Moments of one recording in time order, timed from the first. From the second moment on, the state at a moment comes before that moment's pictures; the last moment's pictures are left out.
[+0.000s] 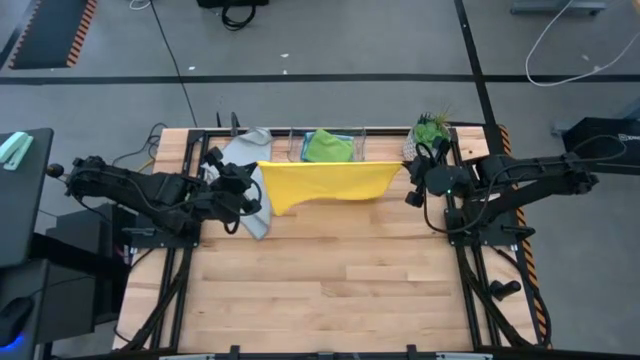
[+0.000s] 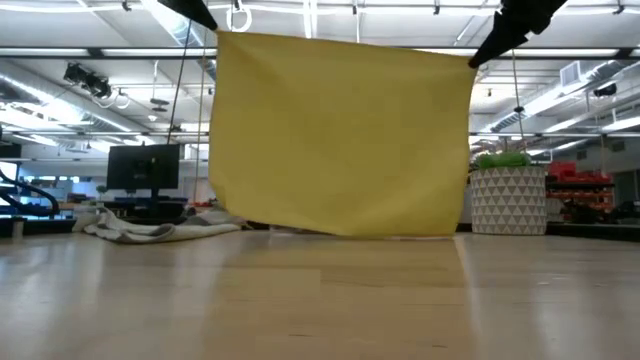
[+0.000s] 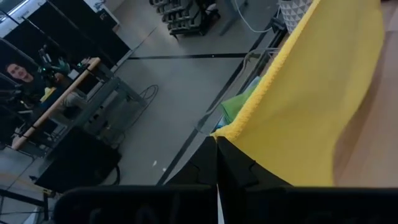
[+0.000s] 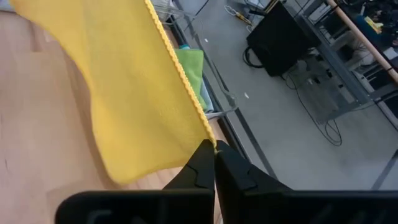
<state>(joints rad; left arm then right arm) -0.27 1.09 1.12 -0.83 -1.10 -0.19 0.12 0.90 0.99 -0.94 0.77 0.09</state>
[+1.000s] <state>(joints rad) -0.73 1.10 0.77 -0.53 -0.97 -0.44 0.59 1.03 0.99 -0.95 0.58 0.48</state>
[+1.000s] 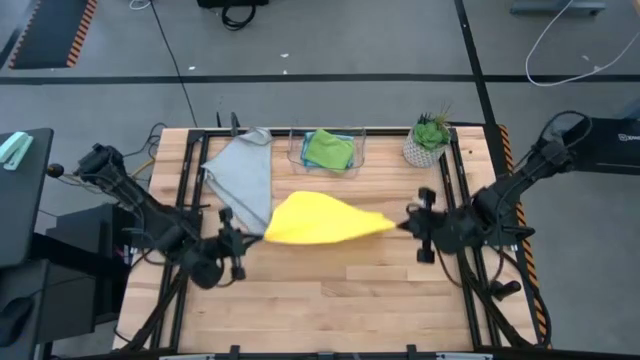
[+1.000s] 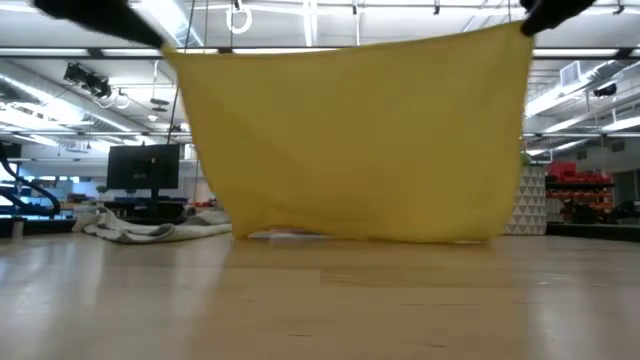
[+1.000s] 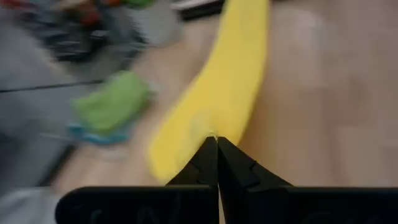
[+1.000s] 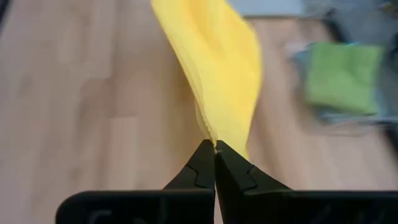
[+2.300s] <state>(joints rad) -0.79 1.07 0.72 -0.41 -0.87 -0.63 0.81 1.26 0.99 -0.84 0.57 0.89</state>
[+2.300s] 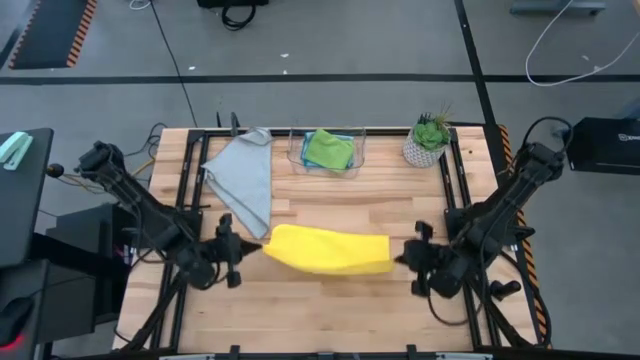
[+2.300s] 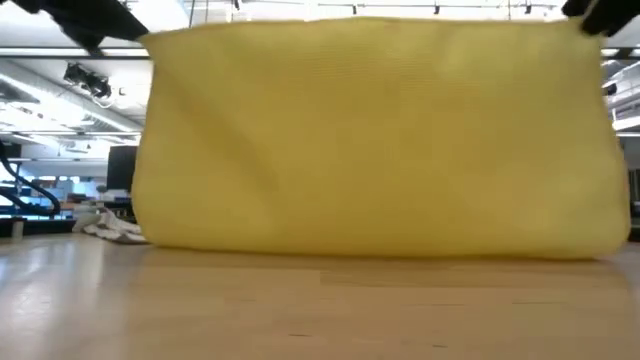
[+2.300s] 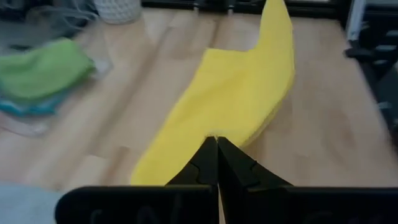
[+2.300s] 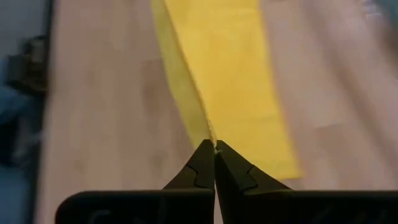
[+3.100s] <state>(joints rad) -0.14 0.69 0.72 -0.30 -0.73 0.24 0.15 0.87 0.99 -1.00 0.84 0.16</state>
